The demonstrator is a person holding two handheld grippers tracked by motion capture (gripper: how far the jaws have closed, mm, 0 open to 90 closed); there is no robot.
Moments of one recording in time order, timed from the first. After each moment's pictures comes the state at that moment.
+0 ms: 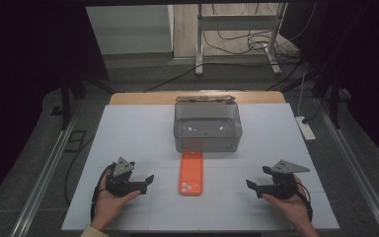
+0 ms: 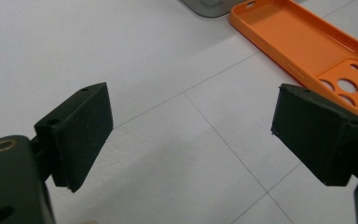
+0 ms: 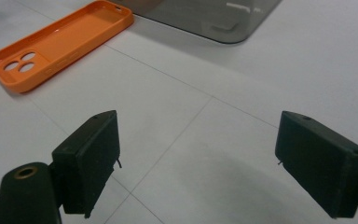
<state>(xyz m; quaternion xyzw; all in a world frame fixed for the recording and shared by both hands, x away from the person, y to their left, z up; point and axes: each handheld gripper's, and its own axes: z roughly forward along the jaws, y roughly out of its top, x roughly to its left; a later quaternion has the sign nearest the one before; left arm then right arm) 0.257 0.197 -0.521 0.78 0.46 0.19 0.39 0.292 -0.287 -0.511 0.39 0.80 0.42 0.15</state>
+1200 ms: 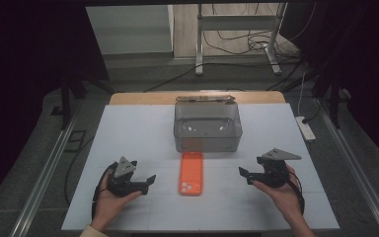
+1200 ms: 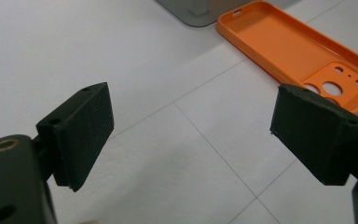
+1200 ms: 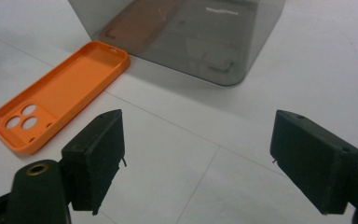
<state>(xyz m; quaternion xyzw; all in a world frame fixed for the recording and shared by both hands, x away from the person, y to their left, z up) 0.255 0.193 -0.515 0.79 0.44 0.19 0.40 0.304 -0.252 -0.476 0.43 0.78 0.41 0.17</state>
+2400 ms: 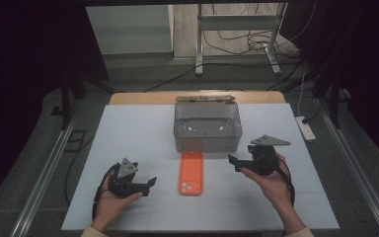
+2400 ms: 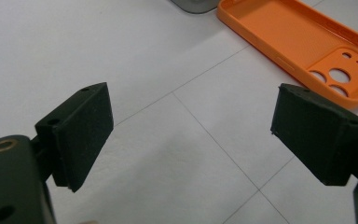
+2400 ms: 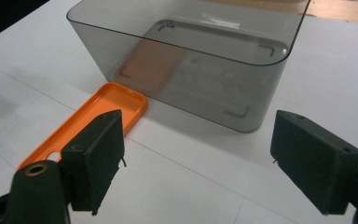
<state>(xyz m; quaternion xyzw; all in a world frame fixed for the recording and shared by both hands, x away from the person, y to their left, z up) 0.256 0.190 -0.520 0.79 0.43 0.19 0.38 0.318 -0.213 -0.442 0.45 0.78 0.41 0.17</state>
